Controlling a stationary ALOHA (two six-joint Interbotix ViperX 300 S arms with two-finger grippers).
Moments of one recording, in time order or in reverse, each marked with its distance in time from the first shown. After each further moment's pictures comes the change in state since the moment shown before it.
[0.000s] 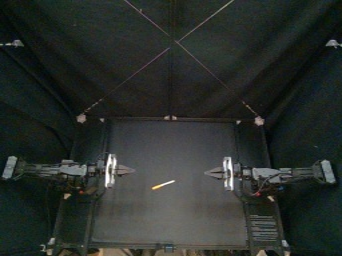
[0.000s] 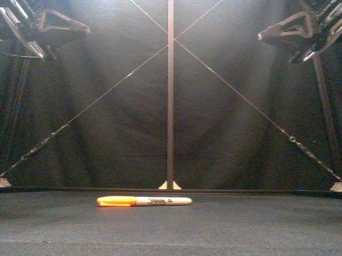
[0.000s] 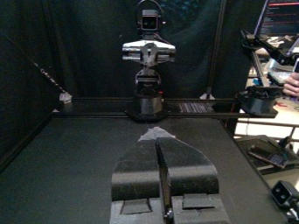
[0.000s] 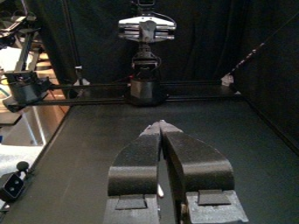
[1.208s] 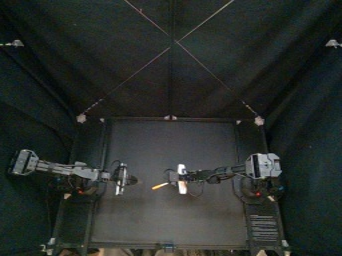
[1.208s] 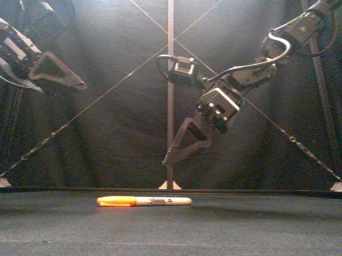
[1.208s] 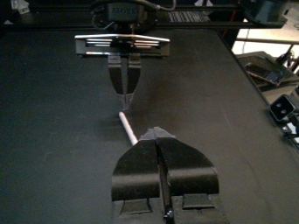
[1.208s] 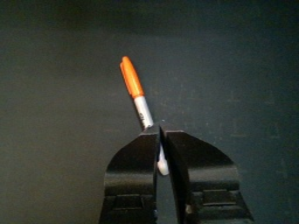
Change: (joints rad) left arm -0.077 0.287 0.048 -0.005 0.057 0.002; right arm -0.043 1.126 -0.572 -0.098 0.235 0.023
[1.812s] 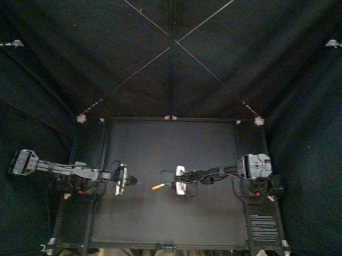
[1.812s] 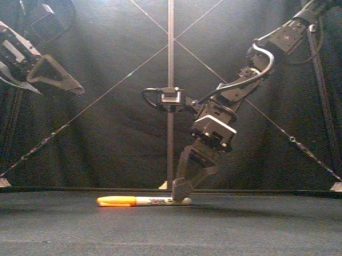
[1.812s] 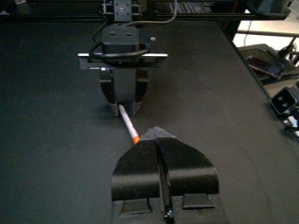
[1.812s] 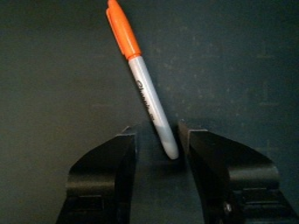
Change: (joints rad) left arm 0.000 0.002 0.002 0.000 0.025 0.000; right arm -0.005 0.100 -0.069 0.048 0.170 0.003
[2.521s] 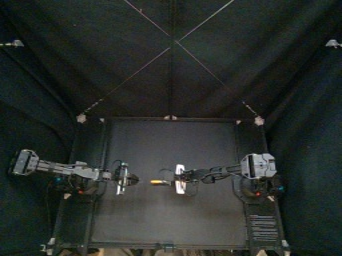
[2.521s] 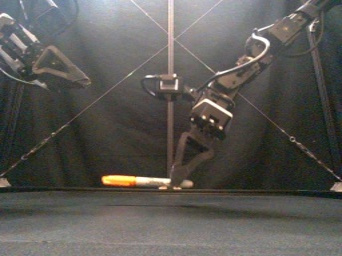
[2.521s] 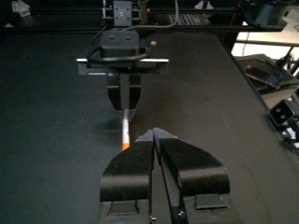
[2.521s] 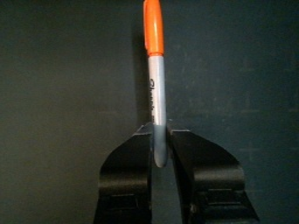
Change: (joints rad) left arm 0.032 0.021 -0.044 0.000 -0.012 0.000; right arm -0.002 -0.074 -0.023 -0.008 0.064 -0.002
